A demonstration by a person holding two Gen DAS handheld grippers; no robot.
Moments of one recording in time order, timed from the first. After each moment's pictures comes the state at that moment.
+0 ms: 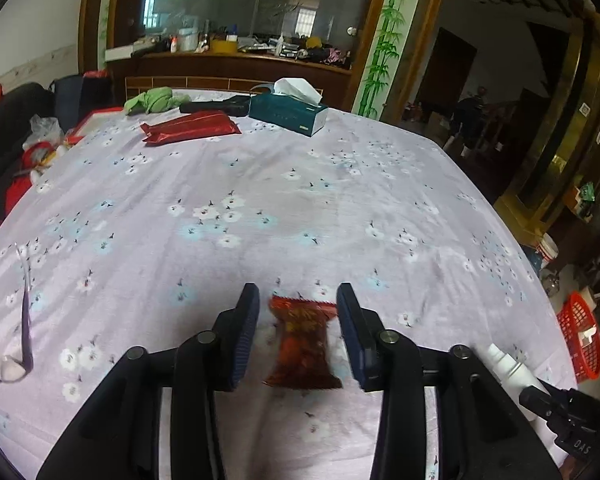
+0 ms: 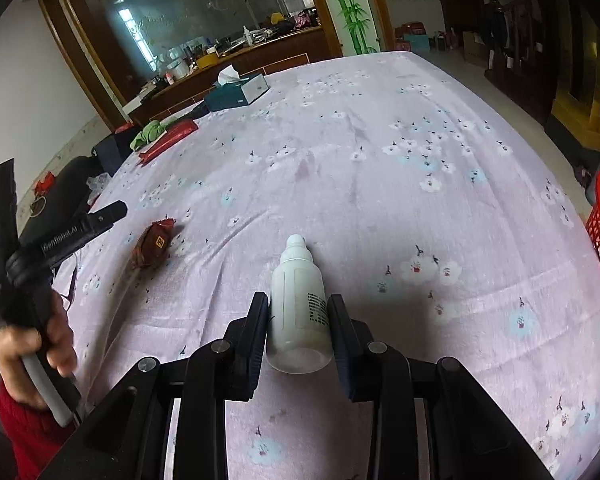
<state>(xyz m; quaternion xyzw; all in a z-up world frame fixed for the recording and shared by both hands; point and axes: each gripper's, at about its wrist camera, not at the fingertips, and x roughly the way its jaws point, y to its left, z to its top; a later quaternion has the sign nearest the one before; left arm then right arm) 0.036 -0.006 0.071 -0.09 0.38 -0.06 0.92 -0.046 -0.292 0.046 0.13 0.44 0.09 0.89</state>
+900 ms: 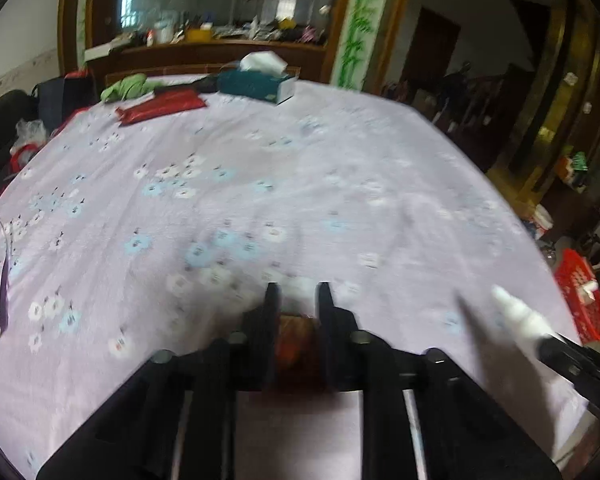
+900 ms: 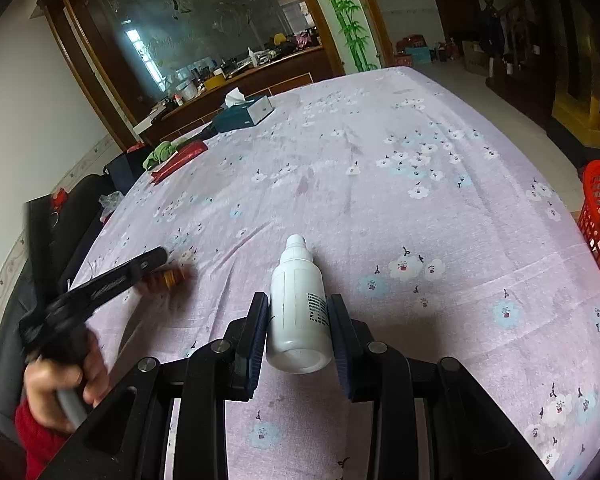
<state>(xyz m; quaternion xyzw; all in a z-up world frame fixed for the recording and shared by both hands) -0.007 -0.059 0.046 -0.06 0.39 -0.09 0.91 -0.068 -0.304 0.053 0.15 0.40 0.10 0.90</state>
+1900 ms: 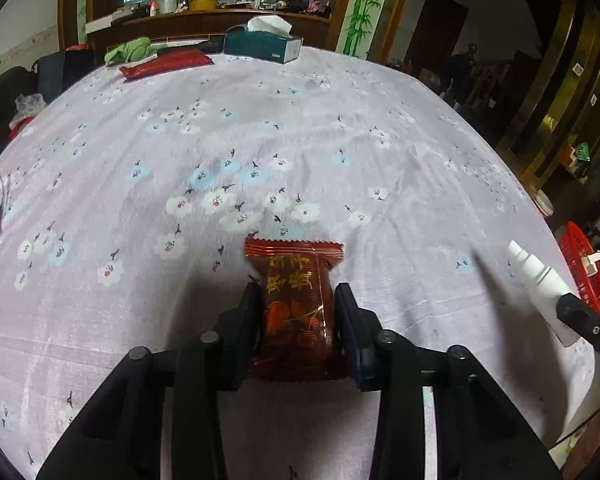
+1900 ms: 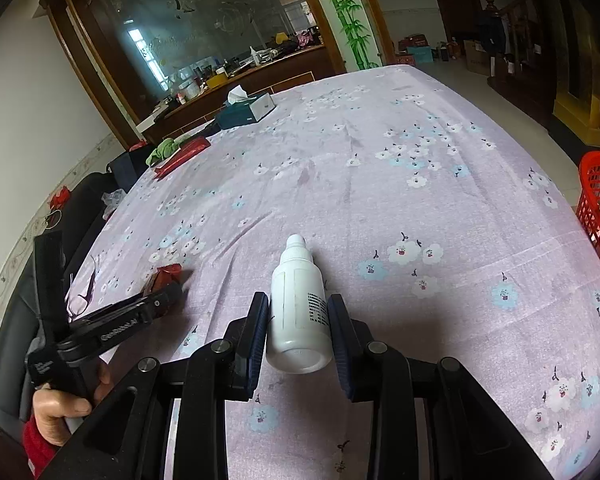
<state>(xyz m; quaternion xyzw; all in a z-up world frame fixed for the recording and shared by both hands) -0.024 -0.053 0.012 -0.06 0.44 -0.08 0.89 -0.079 -0.304 0.047 0.15 0.40 0.11 0.90</state>
